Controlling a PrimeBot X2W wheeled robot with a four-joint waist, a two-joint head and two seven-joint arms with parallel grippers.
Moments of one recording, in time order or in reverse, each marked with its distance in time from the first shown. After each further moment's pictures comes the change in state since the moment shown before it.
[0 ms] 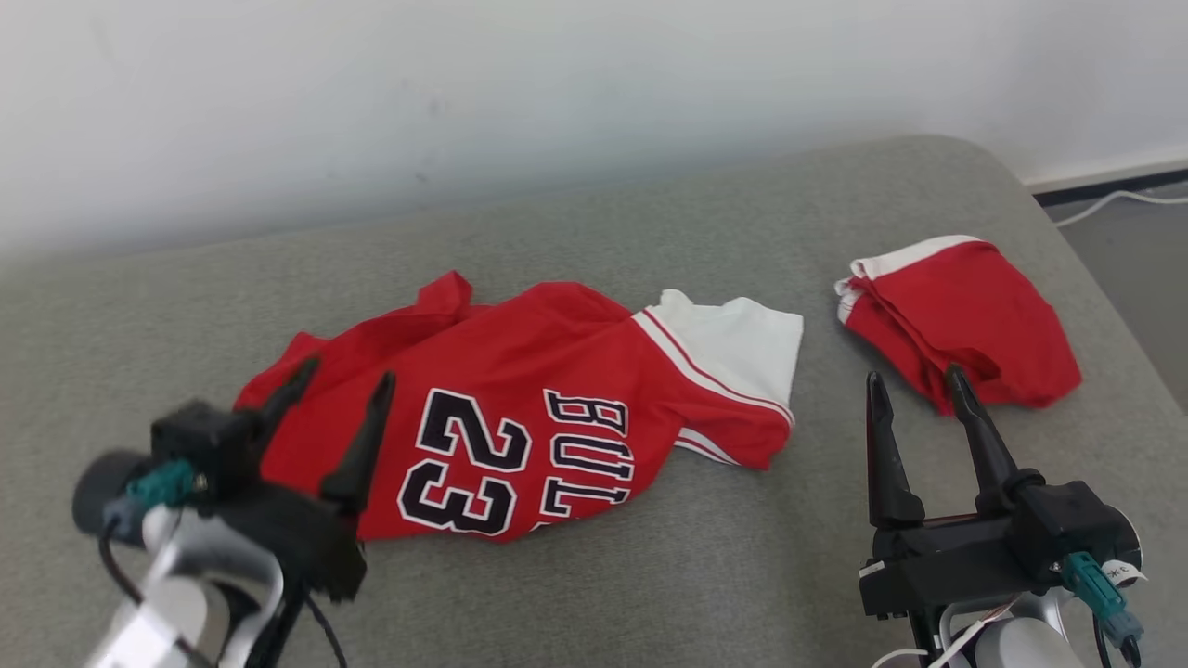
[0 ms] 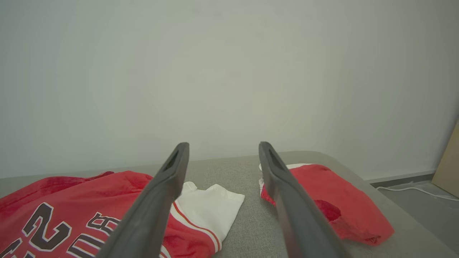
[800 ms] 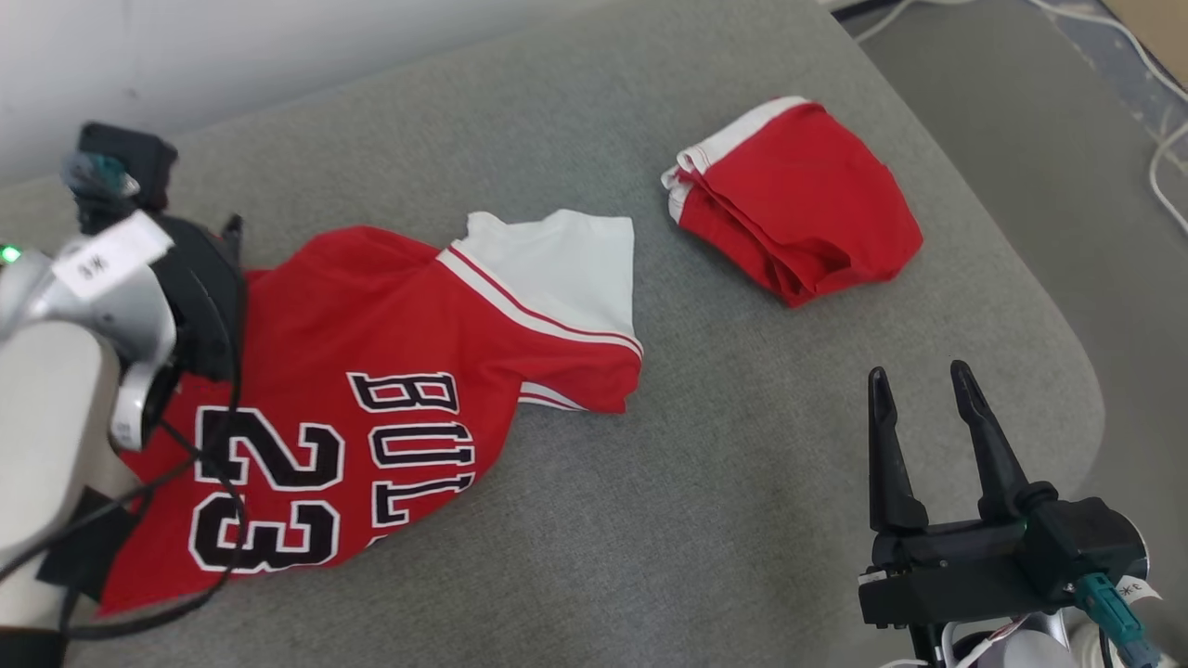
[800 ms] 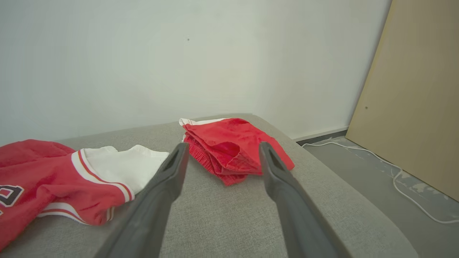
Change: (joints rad) left arm -0.542 0.051 -0.035 0.410 0.158 0.010 0.470; right arm 0.036 0.011 0.006 -0.086 0.000 -0.010 -0.014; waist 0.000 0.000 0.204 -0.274
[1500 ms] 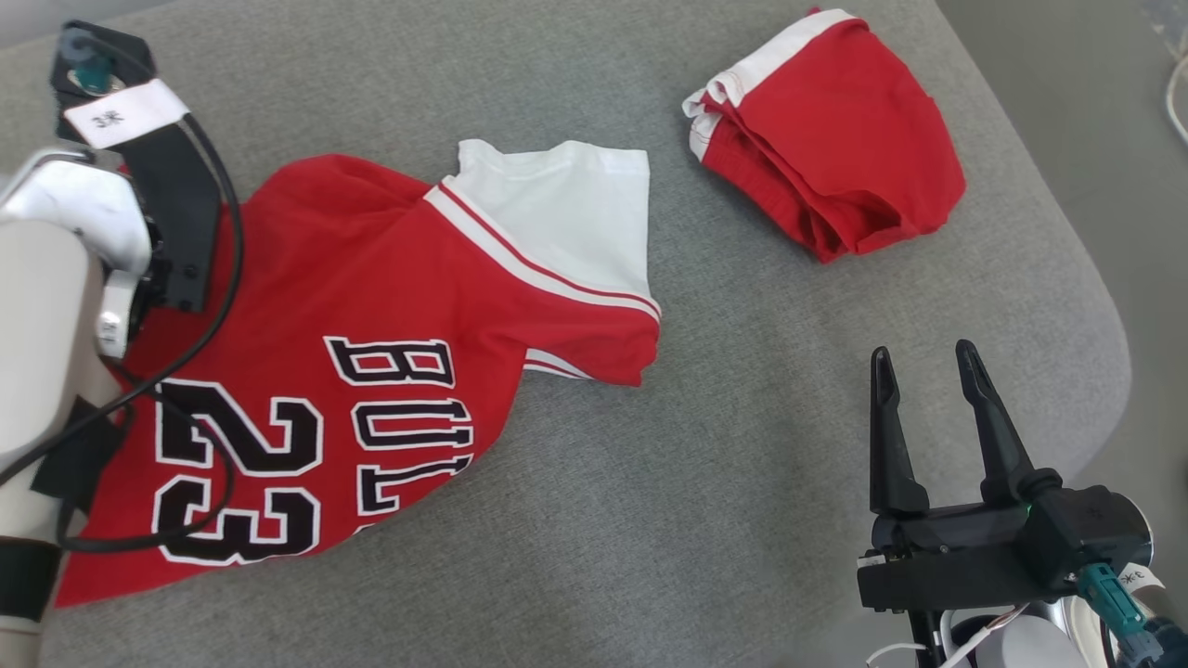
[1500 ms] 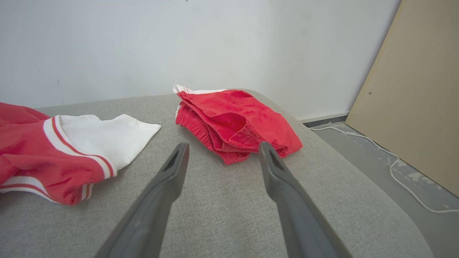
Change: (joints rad) left arm -0.198 -0.010 -0.058 0.150 0.095 0.013 0.214; right arm -0.024 0.007 -0.003 -0.011 -0.020 -0.009 -0.009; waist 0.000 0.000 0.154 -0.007
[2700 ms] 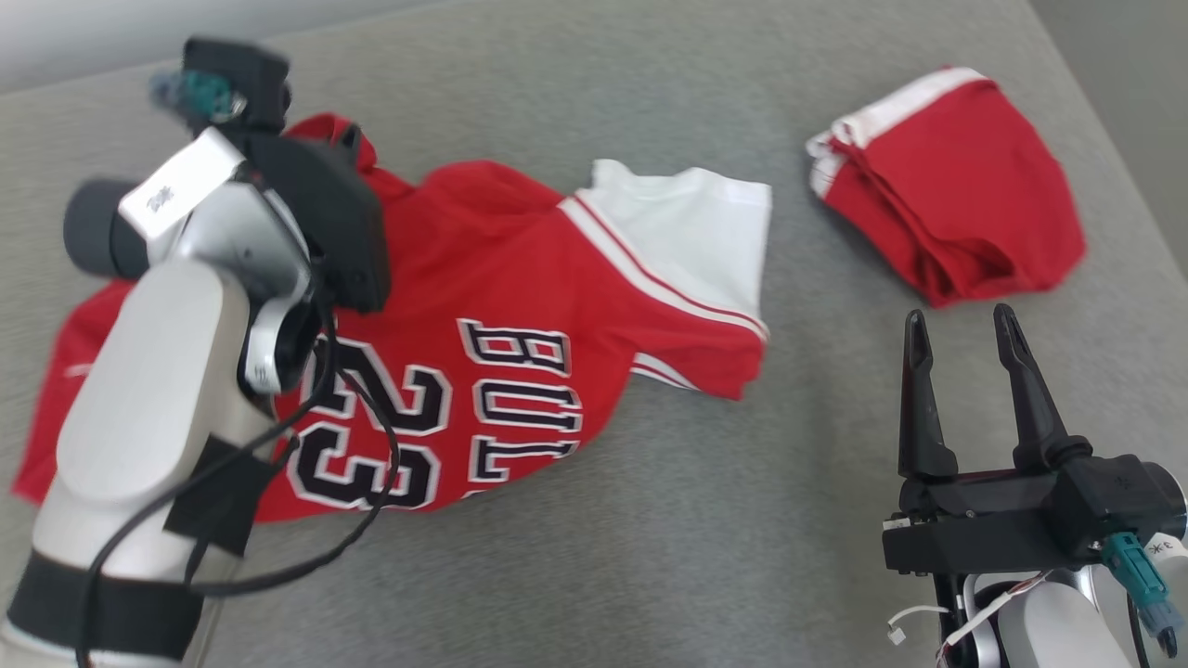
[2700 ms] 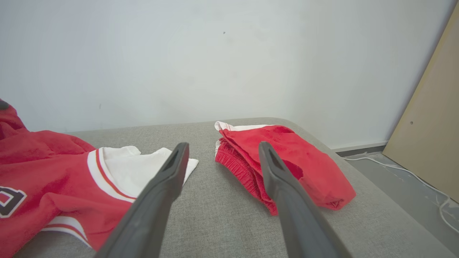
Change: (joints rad) left arm 0.095 -0.211 0.086 -0.138 -0.169 0.020 -0.233; right arm -0.056 -0.013 -0.045 0.024 -0.026 -0.001 -0.005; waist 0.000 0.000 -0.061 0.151
